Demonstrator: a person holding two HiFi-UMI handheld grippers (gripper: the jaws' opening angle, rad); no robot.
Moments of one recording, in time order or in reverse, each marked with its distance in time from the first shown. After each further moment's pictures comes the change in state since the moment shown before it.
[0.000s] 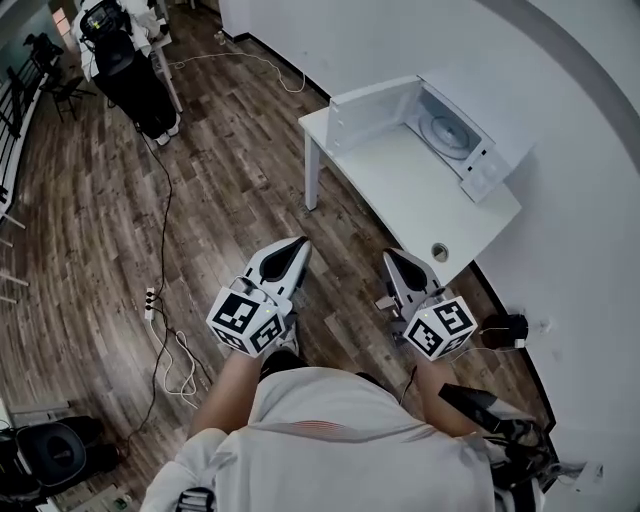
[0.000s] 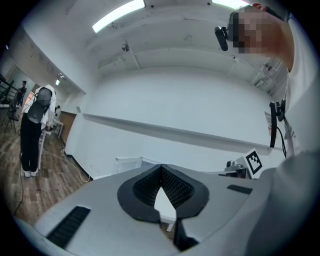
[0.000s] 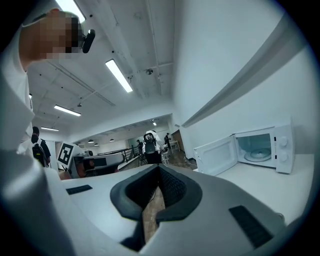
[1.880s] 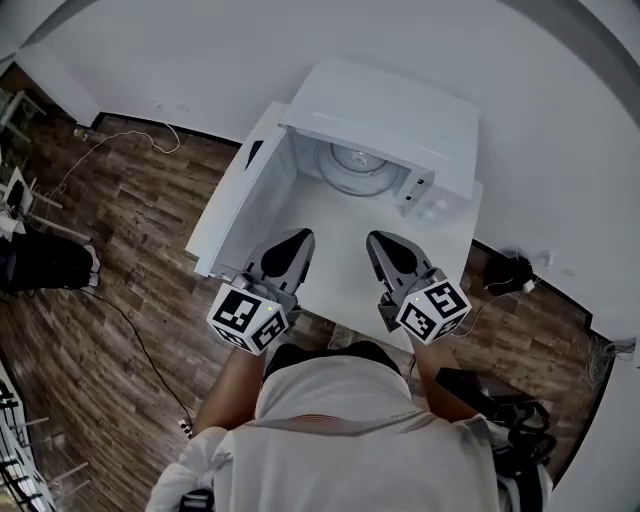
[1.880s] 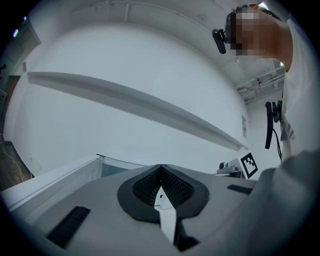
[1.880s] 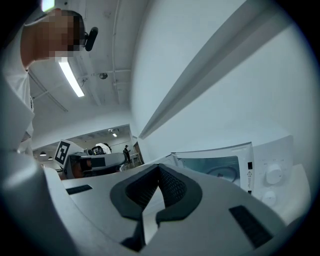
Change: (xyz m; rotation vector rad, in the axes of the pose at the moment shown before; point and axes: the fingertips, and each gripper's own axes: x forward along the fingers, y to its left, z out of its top) left arm 0.486 0.069 -0.019 -0.005 0.214 -0.513; right arm 0.131 -0.405 0.074 0.117 -0.129 -0.454
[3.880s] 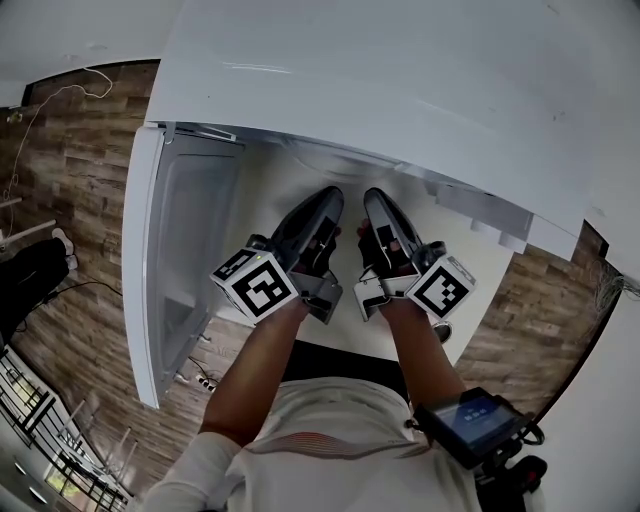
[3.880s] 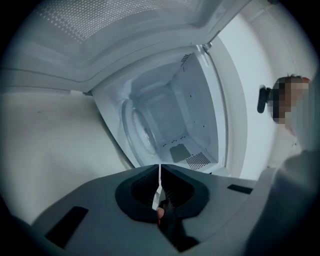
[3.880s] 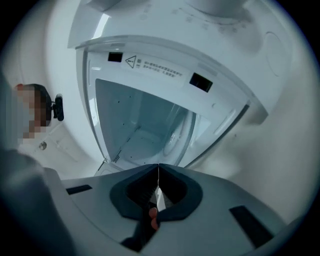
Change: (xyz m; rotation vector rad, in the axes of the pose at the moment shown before) left arm 0.216 0.124 -0.229 -0.926 0.192 -0.007; right arm 0.110 -0.225 -0.168 0.905 -0.136 -0.240
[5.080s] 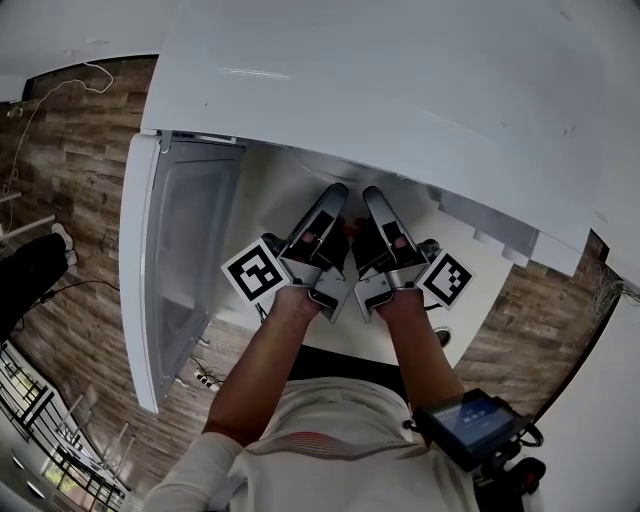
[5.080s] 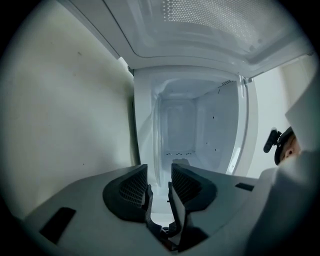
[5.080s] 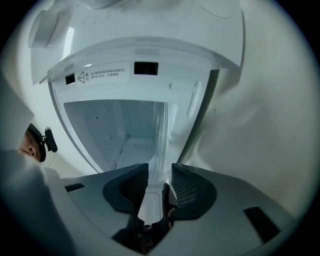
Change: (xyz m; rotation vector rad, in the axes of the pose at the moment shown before) left arm 0.014 0.023 -0.001 -0.404 -0.110 -0.068; right arm 0.013 -0.025 -0.004 0.294 -0.017 0.013
